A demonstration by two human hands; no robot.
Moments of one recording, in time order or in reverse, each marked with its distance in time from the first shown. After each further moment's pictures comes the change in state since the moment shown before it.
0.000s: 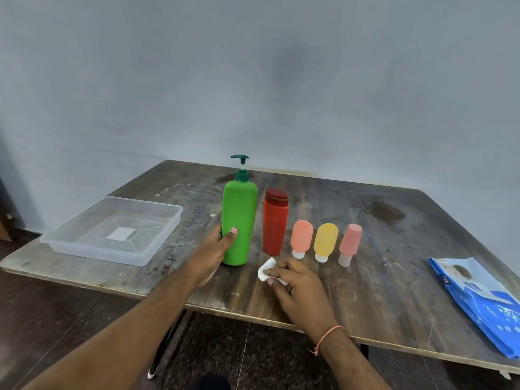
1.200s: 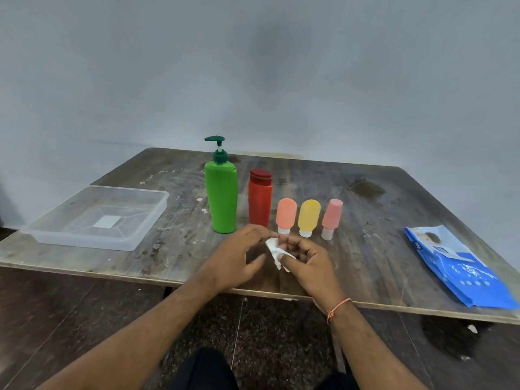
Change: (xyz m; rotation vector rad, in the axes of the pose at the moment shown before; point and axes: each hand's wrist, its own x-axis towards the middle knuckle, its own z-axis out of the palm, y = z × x) left_hand -0.053 -0.004 0.056 0.883 -0.298 0.746; right_hand -0.019 -0.008 -0.039 0.635 0.119 0.419
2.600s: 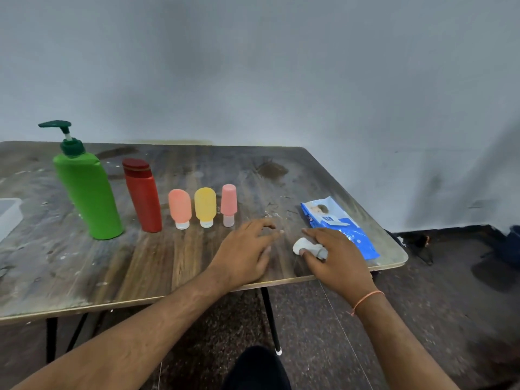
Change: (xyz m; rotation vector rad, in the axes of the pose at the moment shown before) left_hand 0.103 0.102 0.172 0.177 -0.152 0.161; right_hand -0.074 -0.024 -0.244 -1.063 0.222 0.033
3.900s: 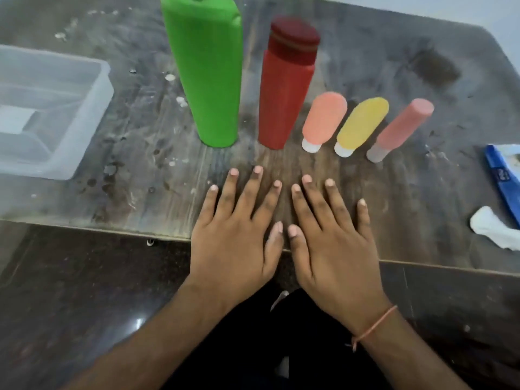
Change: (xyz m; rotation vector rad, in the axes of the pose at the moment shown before) left_hand -0.184 -0.080 -0.101 0.302 -0.280 -0.644; right_hand -0.021 -0.219 0.159 -0.350 -0.347 -0.251
